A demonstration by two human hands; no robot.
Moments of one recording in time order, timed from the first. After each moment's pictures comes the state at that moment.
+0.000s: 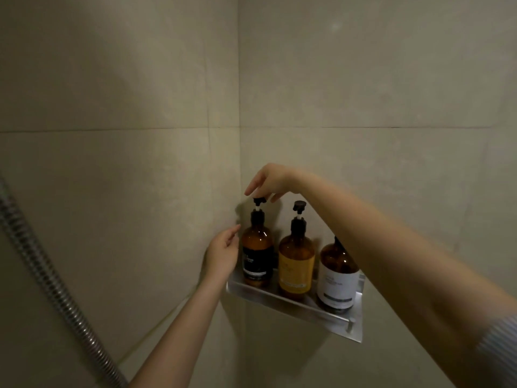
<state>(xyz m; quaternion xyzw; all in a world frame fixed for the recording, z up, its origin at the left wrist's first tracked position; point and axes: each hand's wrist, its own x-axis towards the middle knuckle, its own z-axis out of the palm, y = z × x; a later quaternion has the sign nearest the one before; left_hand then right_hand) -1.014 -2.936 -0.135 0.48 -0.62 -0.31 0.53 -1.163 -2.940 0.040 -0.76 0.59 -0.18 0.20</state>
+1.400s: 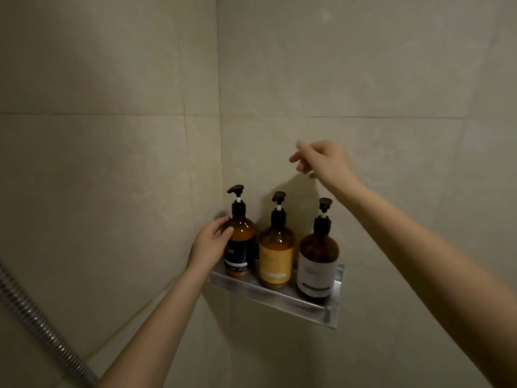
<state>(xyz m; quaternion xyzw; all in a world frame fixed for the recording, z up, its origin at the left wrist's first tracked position) -1.032 -2.939 -0.132 0.45 -0.63 -0.37 0.52 -1.240 -2.855 0.028 -0.62 0.57 -0.54 0.07</state>
